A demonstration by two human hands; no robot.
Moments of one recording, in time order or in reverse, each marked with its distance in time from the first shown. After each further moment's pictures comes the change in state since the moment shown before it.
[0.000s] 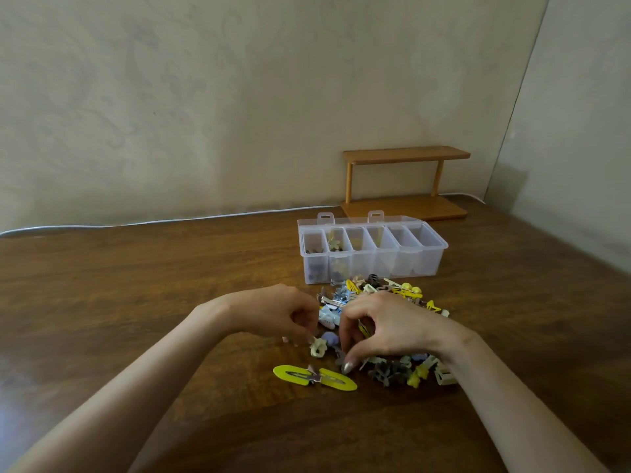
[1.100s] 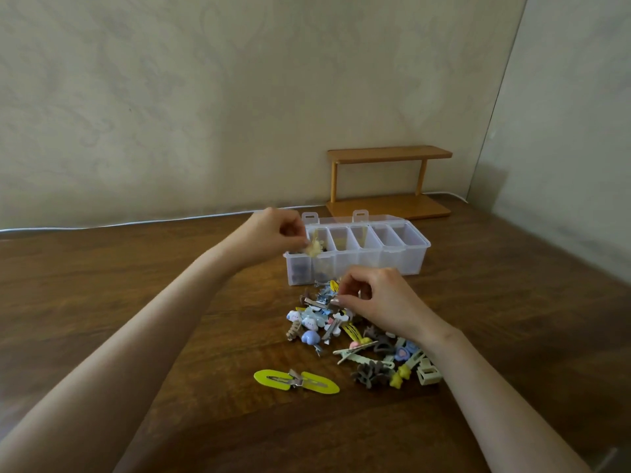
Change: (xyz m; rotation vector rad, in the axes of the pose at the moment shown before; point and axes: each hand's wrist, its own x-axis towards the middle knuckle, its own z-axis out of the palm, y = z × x) left_hand 0.037 -0.001 -0.054 -0.192 0.610 -0.024; right_hand 0.005 0.024 0.000 0.065 0.486 0.068
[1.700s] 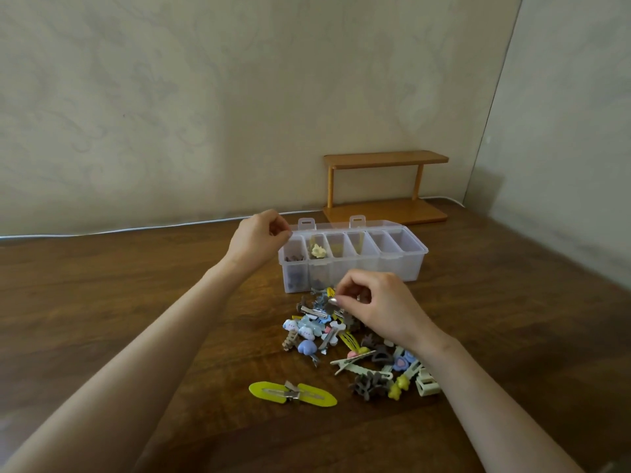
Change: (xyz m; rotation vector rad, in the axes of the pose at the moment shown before) left_hand 0.027 -0.036 0.023 0.025 0.304 -0.131; right_hand 0.001 0.002 0.003 0.035 0.091 -0.011
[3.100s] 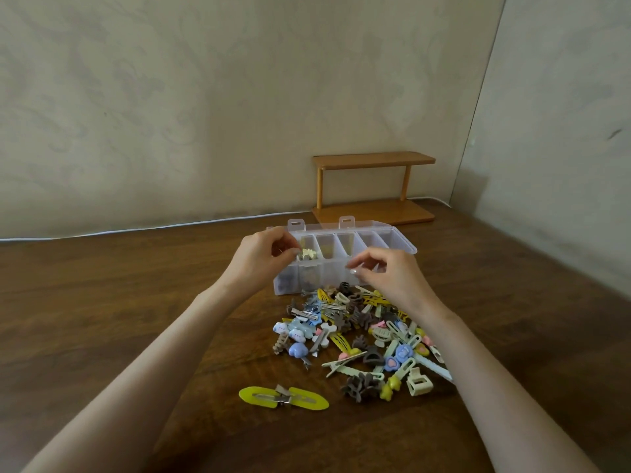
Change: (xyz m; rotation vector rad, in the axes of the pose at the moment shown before) left_hand -0.031 0.018 0.004 -0.131 -0.099 0.135; right_hand 0.020 0.026 -0.025 0.045 0.096 0.185
